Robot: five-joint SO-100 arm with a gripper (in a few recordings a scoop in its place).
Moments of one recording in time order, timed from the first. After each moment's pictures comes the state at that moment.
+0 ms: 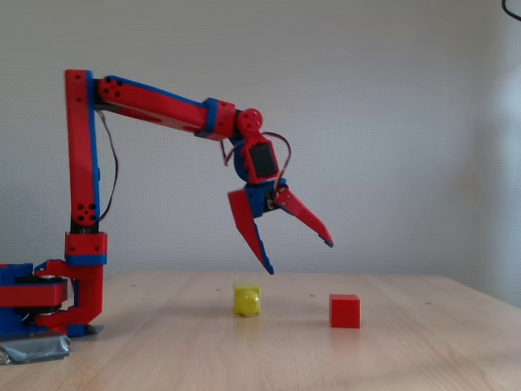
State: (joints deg) arm -19.3 93.6 100.8 60.7 15.5
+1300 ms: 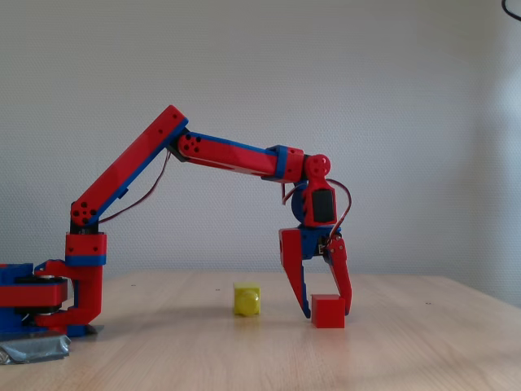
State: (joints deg) arm -16.3 52.2 57.7 72.8 13.3
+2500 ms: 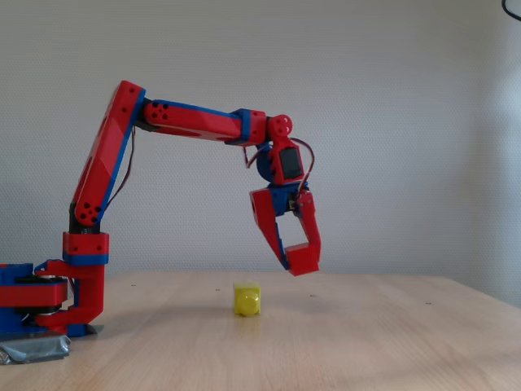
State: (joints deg) arm -25.8 75.8 75.2 69.6 17.2
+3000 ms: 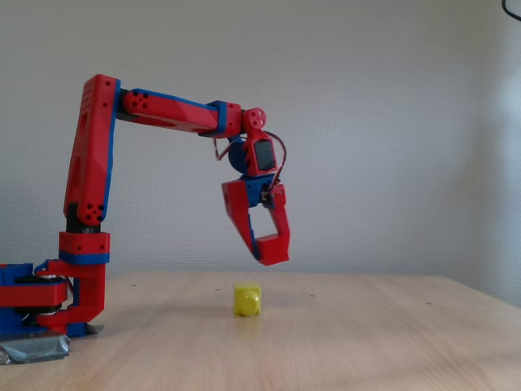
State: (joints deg) arm -33.6 86.6 87.1 69.6 15.9
